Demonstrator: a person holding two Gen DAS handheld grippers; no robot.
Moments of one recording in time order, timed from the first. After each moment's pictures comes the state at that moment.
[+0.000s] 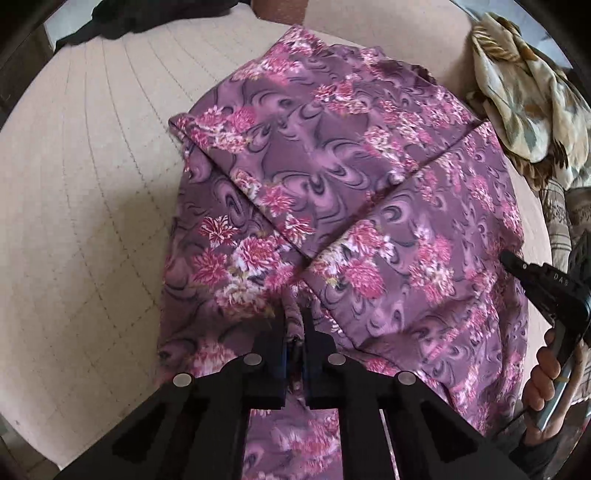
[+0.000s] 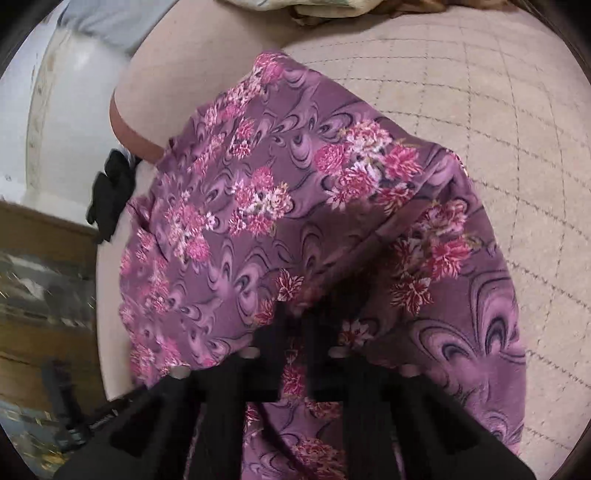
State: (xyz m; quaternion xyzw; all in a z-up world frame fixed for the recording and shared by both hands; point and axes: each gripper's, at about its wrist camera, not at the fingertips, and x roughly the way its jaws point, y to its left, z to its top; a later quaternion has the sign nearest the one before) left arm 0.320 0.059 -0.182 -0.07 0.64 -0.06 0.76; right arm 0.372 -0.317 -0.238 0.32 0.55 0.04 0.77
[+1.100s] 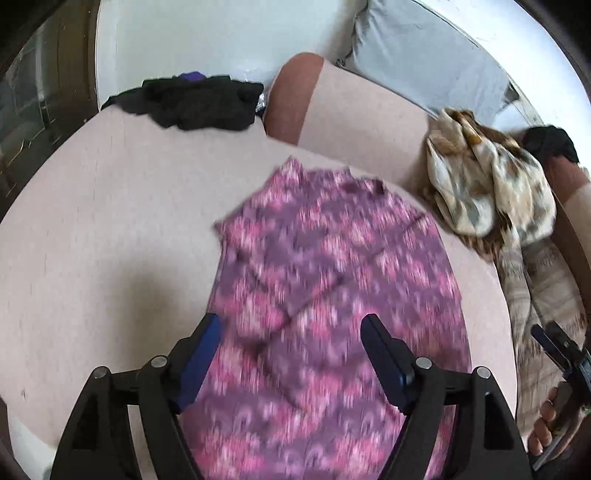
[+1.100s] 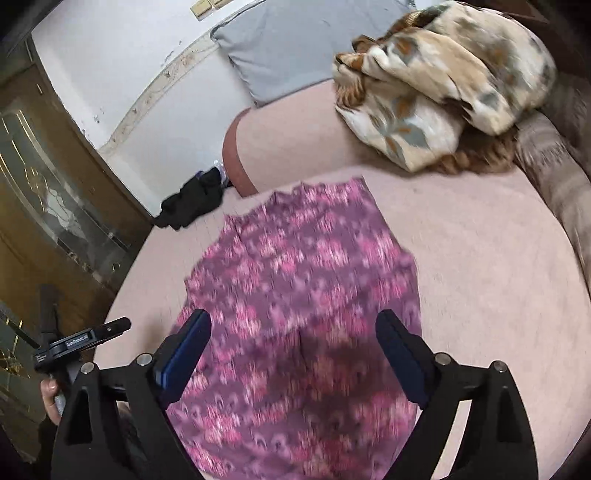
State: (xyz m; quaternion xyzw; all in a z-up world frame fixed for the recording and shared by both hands) left arm 0.277 0.081 -0.066 -0.13 0.47 -0.04 0.87; right arm 0.267 -0.326 -0.071 0.18 0.41 0.14 0.88
